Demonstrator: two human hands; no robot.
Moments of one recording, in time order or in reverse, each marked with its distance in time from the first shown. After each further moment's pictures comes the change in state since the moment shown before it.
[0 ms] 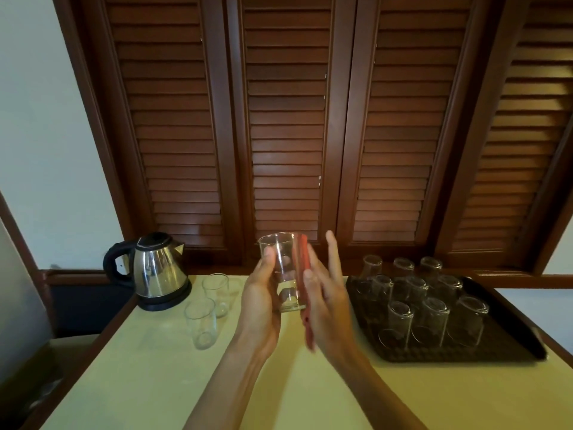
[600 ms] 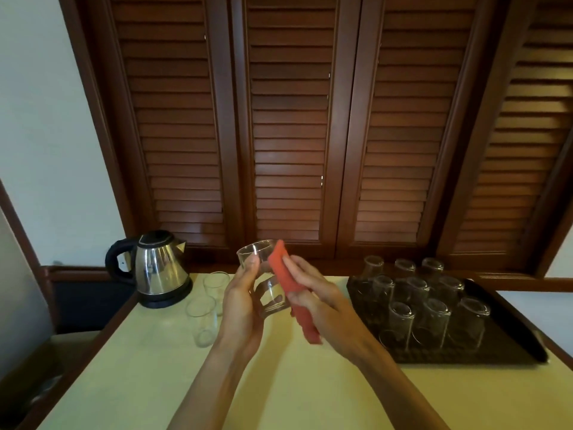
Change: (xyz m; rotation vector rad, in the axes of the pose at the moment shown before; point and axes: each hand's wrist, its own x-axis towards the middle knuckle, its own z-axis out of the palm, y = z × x) left_hand 0.000 0.003 -0.024 -0.021 0.148 -0.071; right_hand 0.005 -0.028 -0.019 0.011 -0.443 0.321
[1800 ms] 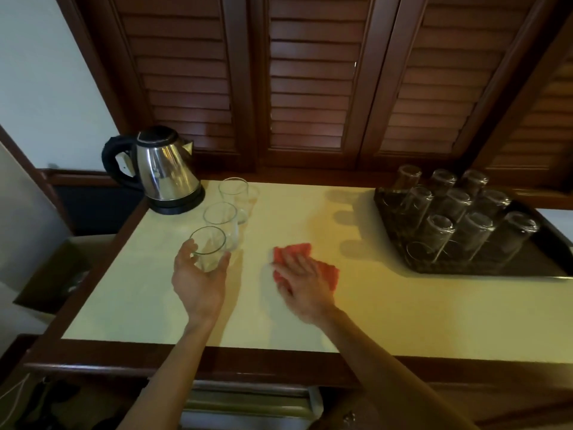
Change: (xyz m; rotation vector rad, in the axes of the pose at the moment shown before) left_hand 0.010 -0.096 -0.190 0.913 0.636 0.220; right_hand -0.002 0.201 0.117 -0.881 -0.186 0.051
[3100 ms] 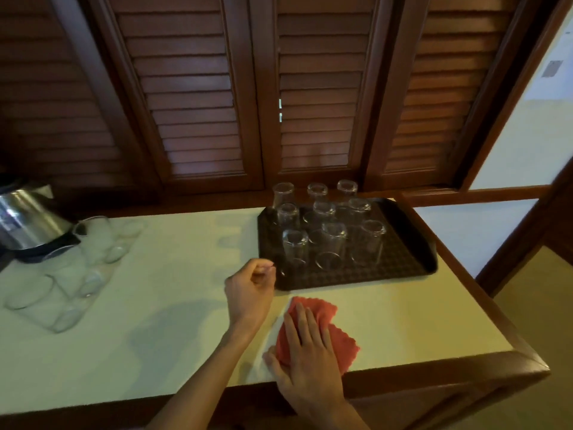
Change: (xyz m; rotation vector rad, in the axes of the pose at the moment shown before) left_hand -0.206 0.157 0.224 -0.002 -0.464 0.259; right_hand -0.201 0.161 -0.079 -0.013 0.023 0.382
